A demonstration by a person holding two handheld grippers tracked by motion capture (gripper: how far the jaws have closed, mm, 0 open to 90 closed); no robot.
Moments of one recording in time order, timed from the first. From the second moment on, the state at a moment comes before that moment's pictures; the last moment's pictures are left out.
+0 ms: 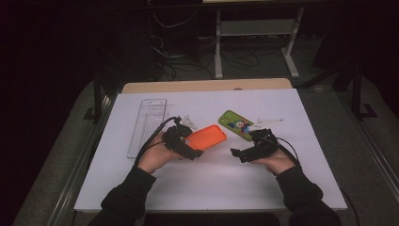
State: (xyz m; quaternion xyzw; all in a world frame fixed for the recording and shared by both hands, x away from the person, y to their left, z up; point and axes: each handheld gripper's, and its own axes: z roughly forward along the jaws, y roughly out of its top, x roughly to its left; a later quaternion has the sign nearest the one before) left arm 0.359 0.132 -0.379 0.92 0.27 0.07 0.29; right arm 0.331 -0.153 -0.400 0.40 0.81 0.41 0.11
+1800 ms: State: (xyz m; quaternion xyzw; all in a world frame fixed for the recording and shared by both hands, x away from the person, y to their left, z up) left arm 0.357 0.129 -0.386 0.92 0.26 0.05 0.30; right arm 0.303 -0.113 -0.419 0.20 0.85 0.30 0.38
